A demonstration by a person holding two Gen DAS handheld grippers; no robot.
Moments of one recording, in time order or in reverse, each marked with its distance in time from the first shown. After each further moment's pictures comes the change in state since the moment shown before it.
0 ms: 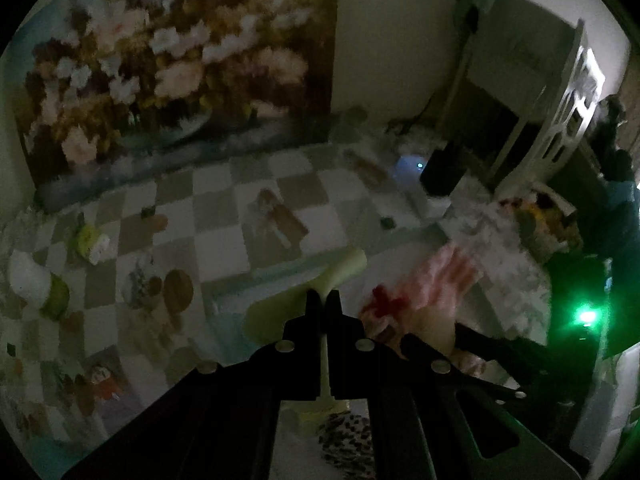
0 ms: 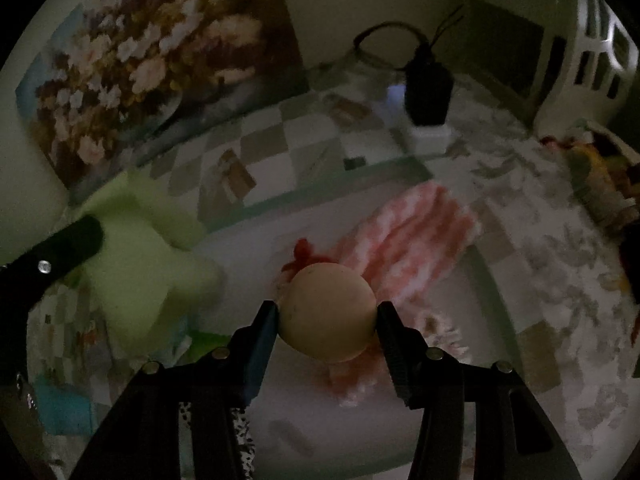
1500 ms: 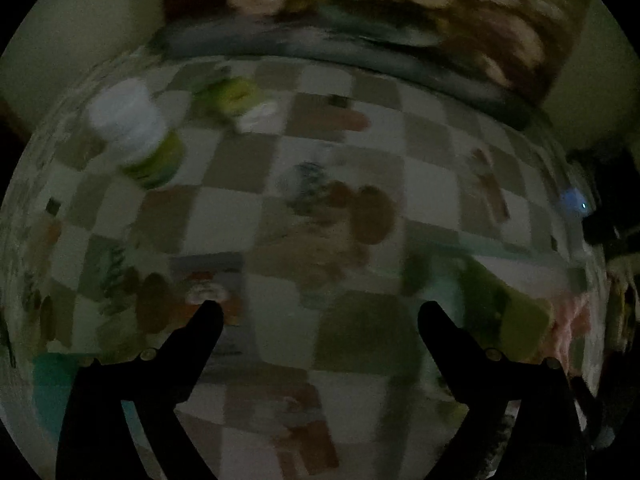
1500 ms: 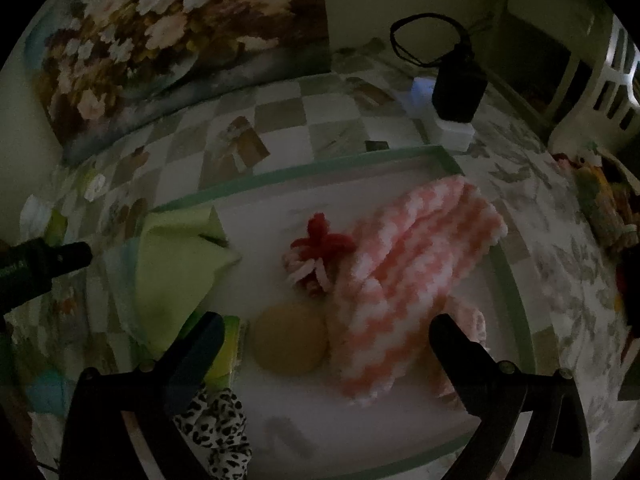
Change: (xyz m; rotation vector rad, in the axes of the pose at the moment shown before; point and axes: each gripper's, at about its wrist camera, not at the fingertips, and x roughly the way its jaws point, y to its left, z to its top) left arm 0.020 0.161 -0.033 -0.468 0.221 0.253; right arm 0.010 0.026 -0.010 -0.118 0.020 -0.079
